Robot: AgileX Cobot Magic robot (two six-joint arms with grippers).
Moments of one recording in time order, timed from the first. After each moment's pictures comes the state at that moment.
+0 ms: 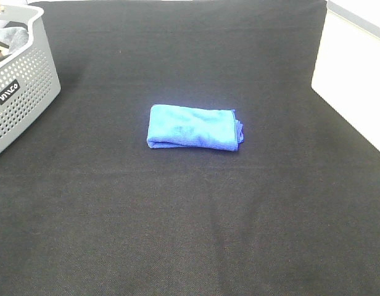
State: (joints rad) left arm -0.01 0.07 -0.51 -0.09 1.05 0.18; right arm 0.01 0.02 -0.51 0.03 1.07 -0.09
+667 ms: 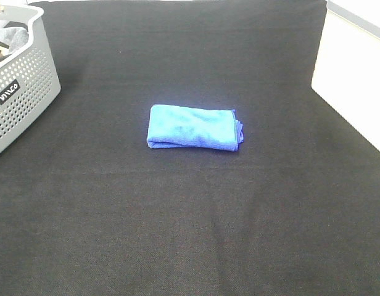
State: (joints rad) left arm -0.01 0.00 -0.51 -0.09 1.05 0.18; right arm 0.01 -0.01 -0.51 0.03 1.07 -0.09
